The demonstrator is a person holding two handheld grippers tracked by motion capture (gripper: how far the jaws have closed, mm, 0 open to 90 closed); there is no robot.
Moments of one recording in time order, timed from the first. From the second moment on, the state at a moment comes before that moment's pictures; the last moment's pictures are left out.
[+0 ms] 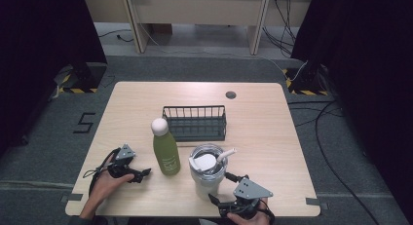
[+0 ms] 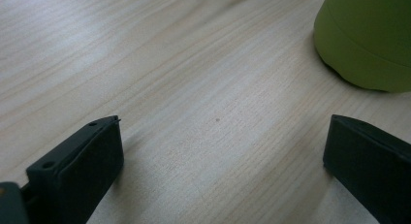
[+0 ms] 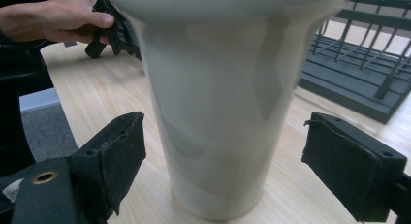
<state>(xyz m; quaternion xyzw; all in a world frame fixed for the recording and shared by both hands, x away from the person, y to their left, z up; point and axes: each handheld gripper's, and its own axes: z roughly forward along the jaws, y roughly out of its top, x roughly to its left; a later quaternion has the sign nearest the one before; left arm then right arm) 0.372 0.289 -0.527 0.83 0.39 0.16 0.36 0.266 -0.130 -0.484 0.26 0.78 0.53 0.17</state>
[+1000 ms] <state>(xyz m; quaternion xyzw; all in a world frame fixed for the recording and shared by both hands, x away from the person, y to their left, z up) 0.372 0.289 -0.527 0.83 0.39 0.16 0.36 0.297 -0.094 -0.506 0.26 0.76 0.58 0.17</state>
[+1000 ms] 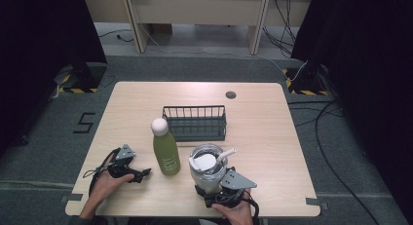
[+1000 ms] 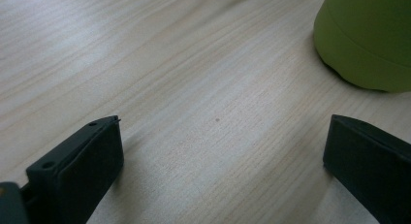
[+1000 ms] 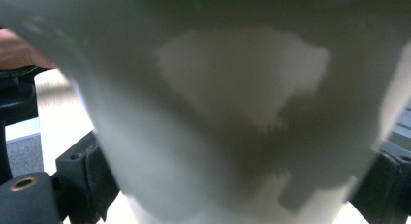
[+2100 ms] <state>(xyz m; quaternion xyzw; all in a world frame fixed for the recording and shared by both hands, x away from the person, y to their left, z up) 0.372 0.289 -0.527 0.83 0.39 0.16 0.37 0.300 -0.091 -0.503 0.25 0.75 0.59 0.19</state>
